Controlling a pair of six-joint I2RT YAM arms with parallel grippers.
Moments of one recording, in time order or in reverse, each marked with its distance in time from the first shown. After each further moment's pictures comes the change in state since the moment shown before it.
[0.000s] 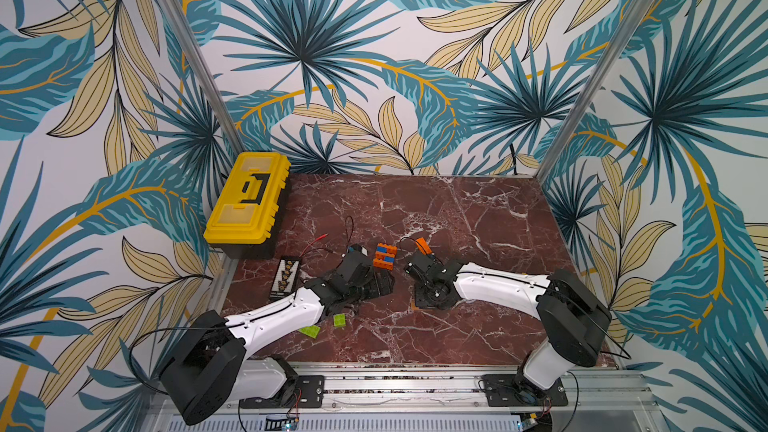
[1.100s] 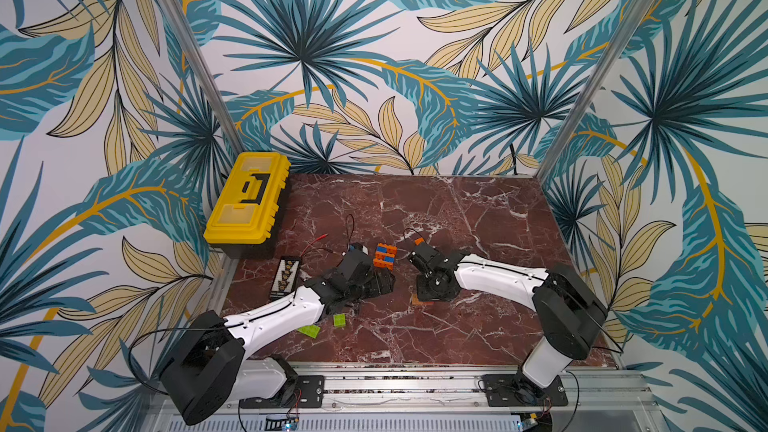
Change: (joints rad) left arm 0.000 0.000 0.026 -0.021 -0.001 0.011; right arm -0.076 0.019 0.071 -0.036 -0.026 -0.101
